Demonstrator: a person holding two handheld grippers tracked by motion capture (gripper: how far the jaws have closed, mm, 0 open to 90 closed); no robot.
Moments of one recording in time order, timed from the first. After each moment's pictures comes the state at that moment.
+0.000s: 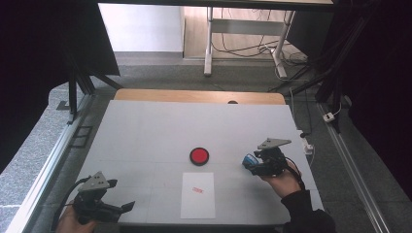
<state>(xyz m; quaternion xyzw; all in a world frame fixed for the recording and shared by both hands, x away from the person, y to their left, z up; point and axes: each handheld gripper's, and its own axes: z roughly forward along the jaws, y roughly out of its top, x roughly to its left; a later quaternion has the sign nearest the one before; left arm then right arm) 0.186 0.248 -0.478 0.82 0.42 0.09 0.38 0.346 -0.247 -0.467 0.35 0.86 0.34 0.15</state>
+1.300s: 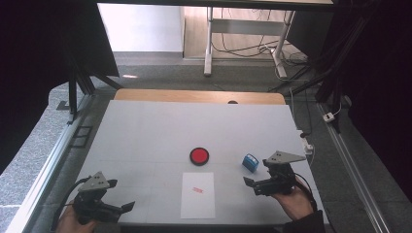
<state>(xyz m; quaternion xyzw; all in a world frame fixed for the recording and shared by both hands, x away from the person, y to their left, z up) 0.186 0.248 -0.478 0.82 0.42 0.09 0.38 0.286 -0.254 -0.446 0.36 0.83 0.39 0.14</state>
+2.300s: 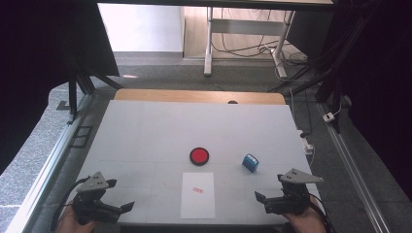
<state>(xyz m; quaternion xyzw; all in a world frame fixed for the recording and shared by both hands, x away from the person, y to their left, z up) 0.185 0.249 -0.478 0.82 0.41 0.09 0.38 0.239 -0.282 -0.453 0.40 0.81 0.39 0.16</state>
